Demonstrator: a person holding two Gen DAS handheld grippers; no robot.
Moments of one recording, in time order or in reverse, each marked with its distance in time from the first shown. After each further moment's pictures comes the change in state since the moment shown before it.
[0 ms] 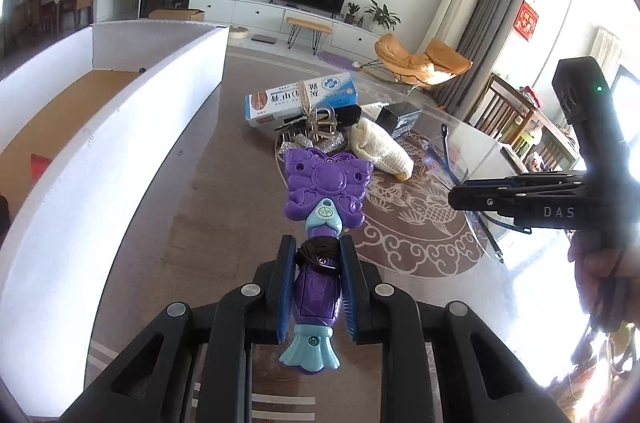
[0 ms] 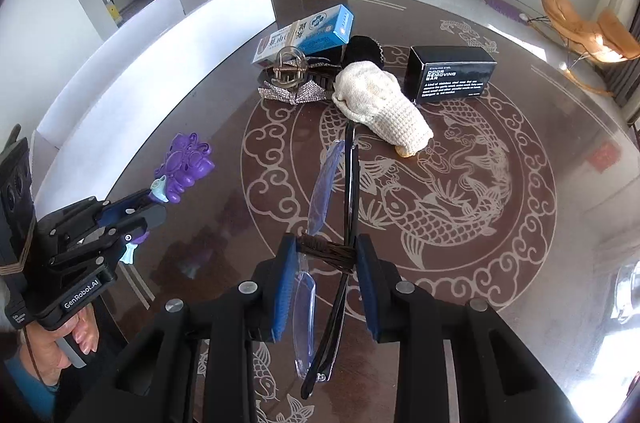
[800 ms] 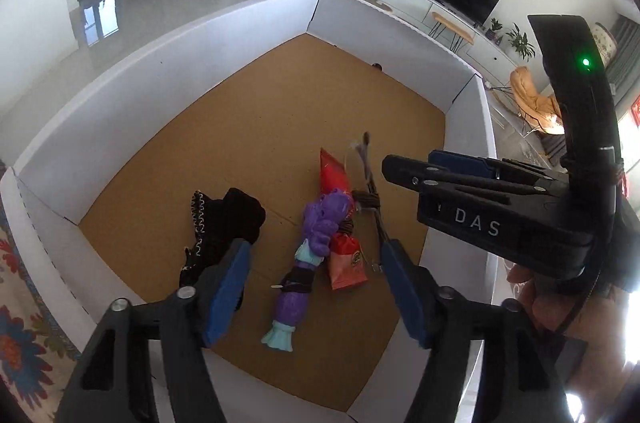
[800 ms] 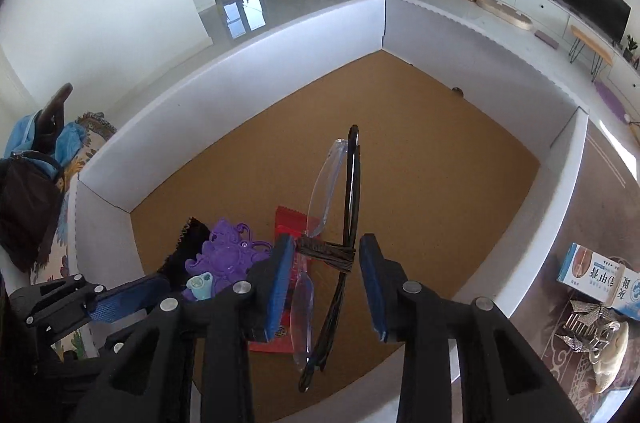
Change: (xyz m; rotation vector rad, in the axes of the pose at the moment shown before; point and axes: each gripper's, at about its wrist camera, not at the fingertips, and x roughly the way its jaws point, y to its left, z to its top) left arm -0.060 0.226 0.047 -0.345 0.121 0.334; right arm 0.145 0.304 0.165 -0.259 0.011 0.118
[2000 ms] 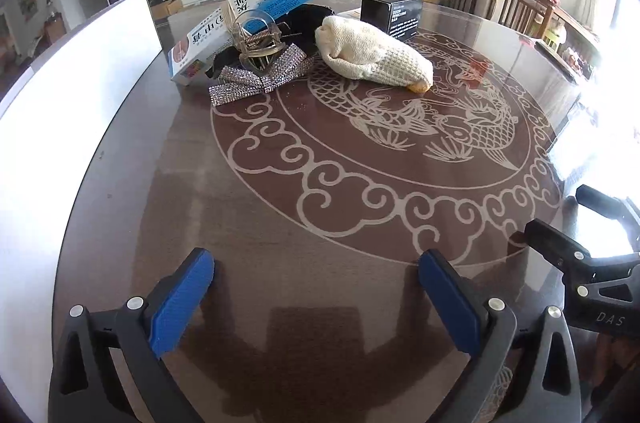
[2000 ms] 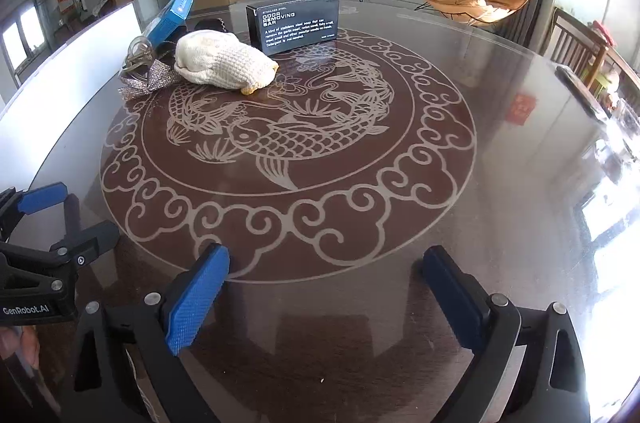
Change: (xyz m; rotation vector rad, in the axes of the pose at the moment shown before) left arm 0.097 -0.289 -0.150 0.631 0.030 -0.086; right arm -0.132 -0.271 -0.356 0.562 -0.148 -0.450
